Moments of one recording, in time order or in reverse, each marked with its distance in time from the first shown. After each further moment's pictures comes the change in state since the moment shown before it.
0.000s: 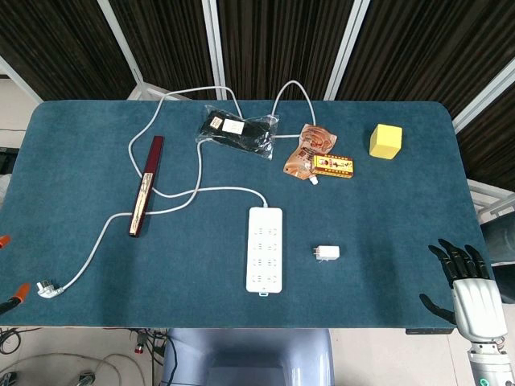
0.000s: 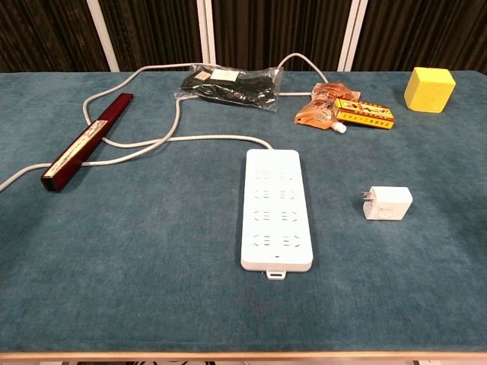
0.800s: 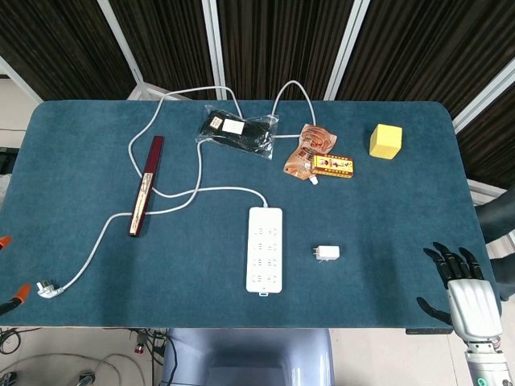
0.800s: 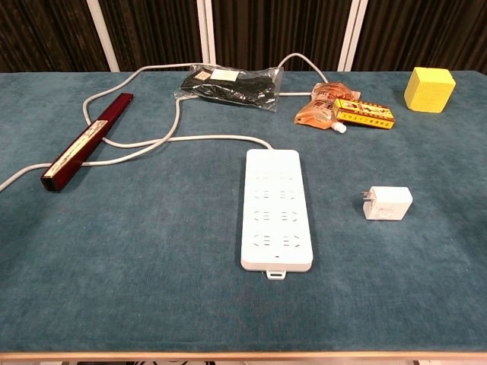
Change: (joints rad) left arm 0.002 0.001 0.003 -0.004 0.002 0.000 0.002; right arm 0.010 0.012 -0.017 -0.023 0.019 -0.061 -0.011
